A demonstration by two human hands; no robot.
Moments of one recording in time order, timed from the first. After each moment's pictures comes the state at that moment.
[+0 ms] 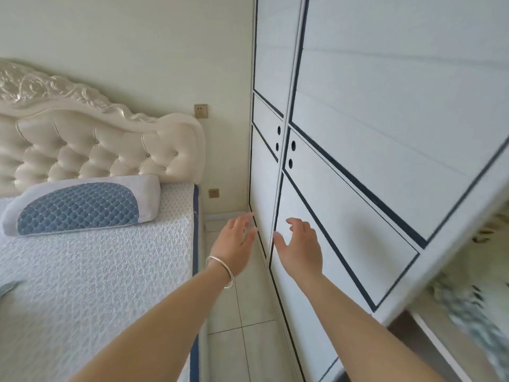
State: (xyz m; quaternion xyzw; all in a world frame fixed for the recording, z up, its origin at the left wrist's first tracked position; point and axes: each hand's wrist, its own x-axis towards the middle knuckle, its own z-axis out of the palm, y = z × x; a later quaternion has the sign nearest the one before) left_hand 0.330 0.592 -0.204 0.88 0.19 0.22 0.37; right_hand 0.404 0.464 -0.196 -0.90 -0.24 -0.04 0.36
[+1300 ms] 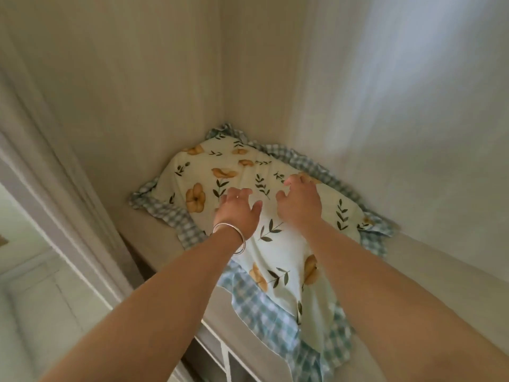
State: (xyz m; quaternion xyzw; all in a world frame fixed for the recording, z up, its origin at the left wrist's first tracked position) left_hand 0.593 0.149 -0.176 0.96 -0.03 0.05 0.26; right_hand 0.603 0.011 -0.158 -0.96 0.07 -0.15 0.25
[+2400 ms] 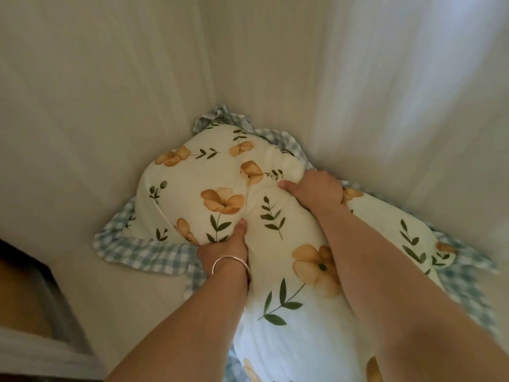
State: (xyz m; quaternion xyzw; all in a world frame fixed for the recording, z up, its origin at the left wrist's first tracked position) left_hand 0.718 0.146 -0.276 0.65 0.45 0.03 0.62; right_hand 0.805 -0.023 -0.233 -0.99 0.11 -0.03 0.12
